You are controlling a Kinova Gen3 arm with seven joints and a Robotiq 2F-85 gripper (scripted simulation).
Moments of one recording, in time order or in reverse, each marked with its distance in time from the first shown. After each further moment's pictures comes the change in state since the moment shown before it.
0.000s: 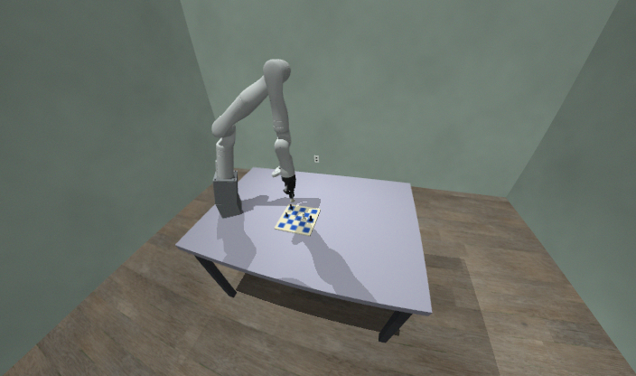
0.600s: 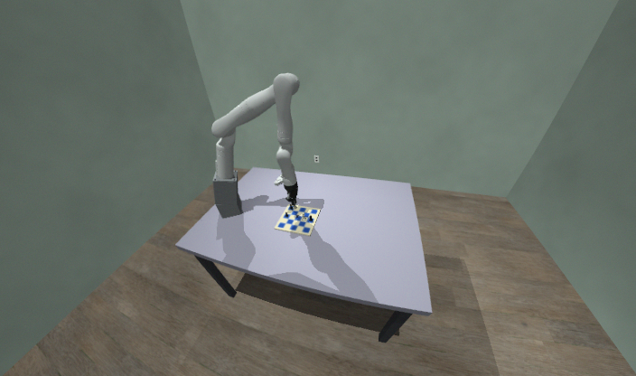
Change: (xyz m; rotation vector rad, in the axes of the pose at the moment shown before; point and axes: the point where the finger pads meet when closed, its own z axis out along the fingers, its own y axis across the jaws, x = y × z) arm -0.008 -0.001 0.051 0.001 -0.018 0.003
